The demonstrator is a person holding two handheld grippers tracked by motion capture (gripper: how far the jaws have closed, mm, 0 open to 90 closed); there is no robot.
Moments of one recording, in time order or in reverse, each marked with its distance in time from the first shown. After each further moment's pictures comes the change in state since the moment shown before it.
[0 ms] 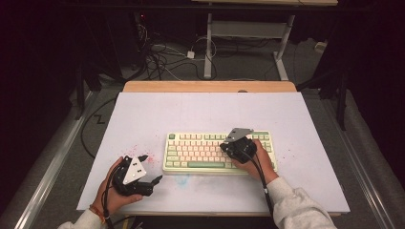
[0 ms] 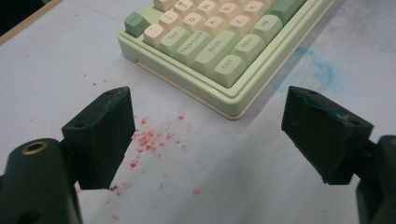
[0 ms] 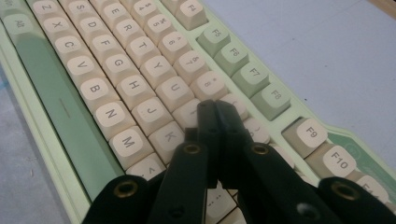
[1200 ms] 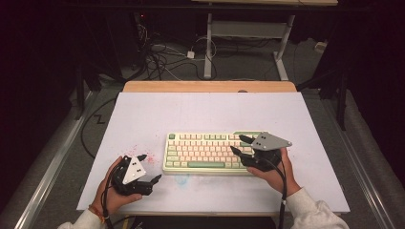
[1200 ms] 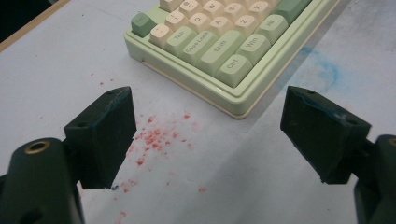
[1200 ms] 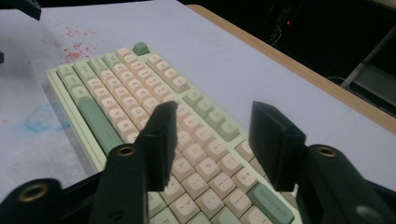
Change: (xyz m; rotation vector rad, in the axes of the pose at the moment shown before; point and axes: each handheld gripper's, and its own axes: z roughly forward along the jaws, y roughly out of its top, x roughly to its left) left arm 0.001 0.001 -0.003 0.005 0.021 0.004; right arm 0.003 -0.021 -0.079 -0.311 -0.074 0.021
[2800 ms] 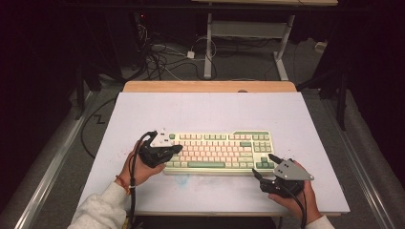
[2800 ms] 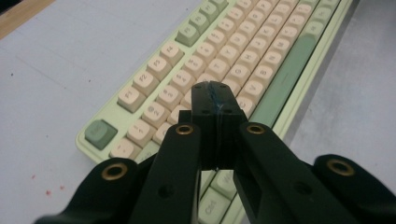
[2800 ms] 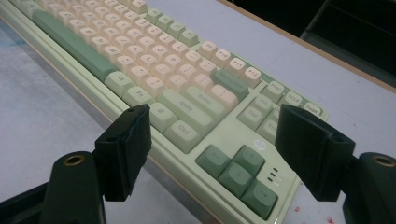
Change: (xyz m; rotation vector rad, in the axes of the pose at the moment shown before) left arm 0.019 0.095 0.045 0.015 -0.222 -0.025; right arm 0.015 -0.071 -0.049 0.071 -0.196 0.022
